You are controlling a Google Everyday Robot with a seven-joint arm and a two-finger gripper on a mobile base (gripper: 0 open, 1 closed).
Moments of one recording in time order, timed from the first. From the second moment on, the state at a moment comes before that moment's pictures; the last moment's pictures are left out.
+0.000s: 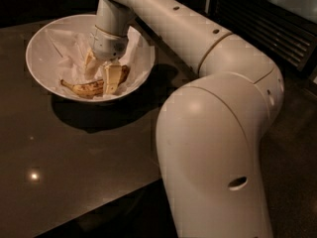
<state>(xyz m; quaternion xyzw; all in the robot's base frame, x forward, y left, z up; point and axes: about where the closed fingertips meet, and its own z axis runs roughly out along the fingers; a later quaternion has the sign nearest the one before) 0.611 0.152 0.846 -0.90 0.38 0.17 0.13</state>
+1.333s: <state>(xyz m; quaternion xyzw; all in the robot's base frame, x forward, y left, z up) 0.606 0.157 0.849 -0.90 0.38 0.15 0.14</state>
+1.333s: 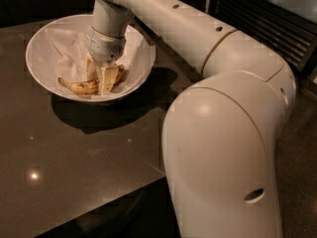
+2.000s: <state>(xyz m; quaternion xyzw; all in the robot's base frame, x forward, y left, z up) 0.594 0.150 0.900 -0.90 0.39 0.11 0.15</state>
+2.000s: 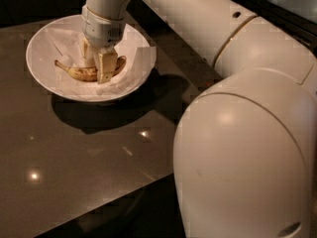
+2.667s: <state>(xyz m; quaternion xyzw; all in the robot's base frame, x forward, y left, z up) 0.577 0.148 0.915 -0.89 0.41 0.10 0.16</state>
